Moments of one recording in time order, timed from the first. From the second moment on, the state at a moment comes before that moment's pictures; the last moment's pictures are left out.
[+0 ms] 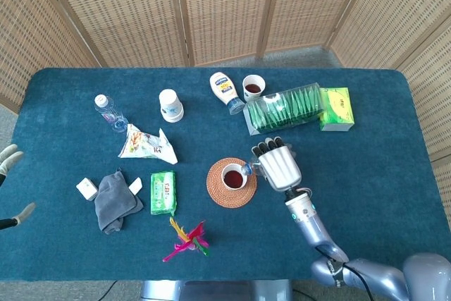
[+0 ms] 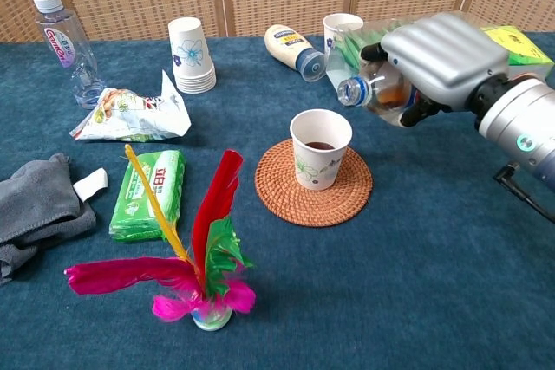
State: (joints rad) left arm -0.09 -0.79 0.00 -1.80 1.59 1.47 -0.39; right arm 0.65 -1.75 0.17 -1.28 -1.42 1.26 -0.56
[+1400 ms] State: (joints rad) left arm -0.10 -0.79 0.00 -1.79 1.58 1.47 -0.39; right arm 0.65 -1.87 0.15 -1.12 -1.53 1.35 -0.74
